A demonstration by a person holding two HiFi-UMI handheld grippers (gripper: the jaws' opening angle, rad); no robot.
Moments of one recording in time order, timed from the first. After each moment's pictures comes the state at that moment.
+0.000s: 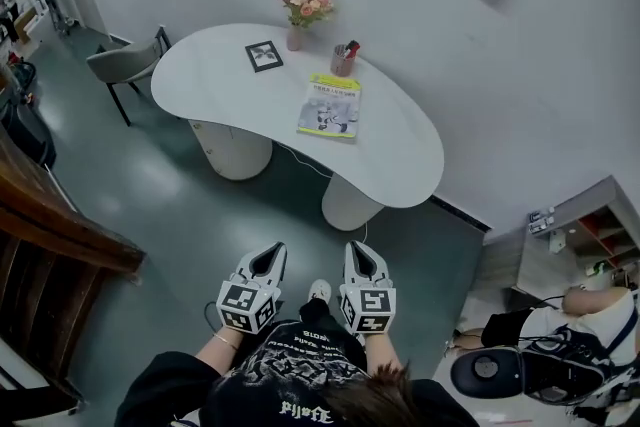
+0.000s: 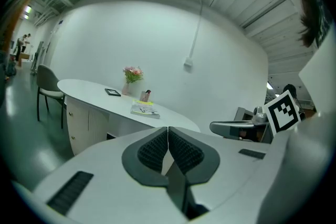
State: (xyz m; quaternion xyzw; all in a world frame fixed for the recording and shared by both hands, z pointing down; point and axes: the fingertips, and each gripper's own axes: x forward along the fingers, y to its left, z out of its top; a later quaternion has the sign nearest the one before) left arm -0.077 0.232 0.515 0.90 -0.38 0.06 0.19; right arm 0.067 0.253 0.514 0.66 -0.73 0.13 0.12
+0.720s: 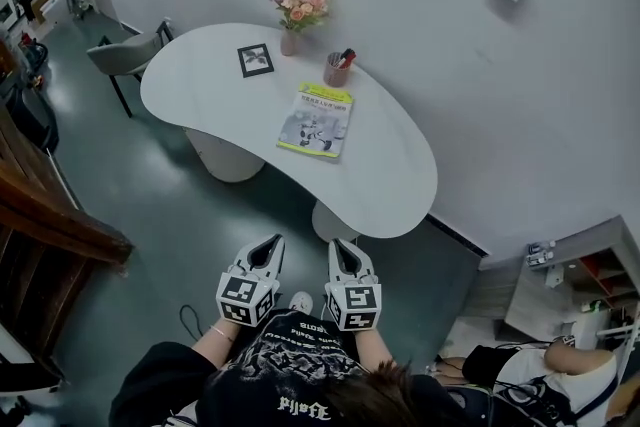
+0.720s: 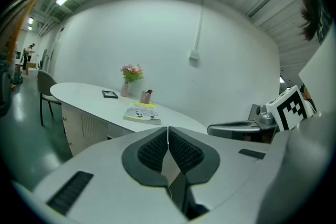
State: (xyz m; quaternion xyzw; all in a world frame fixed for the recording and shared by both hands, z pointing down) left arm 0.026 0.152 0.521 0.88 -0.42 0.08 0.18; right arm 0.139 0.167 0.530 0.59 -0.78 0.14 0.13
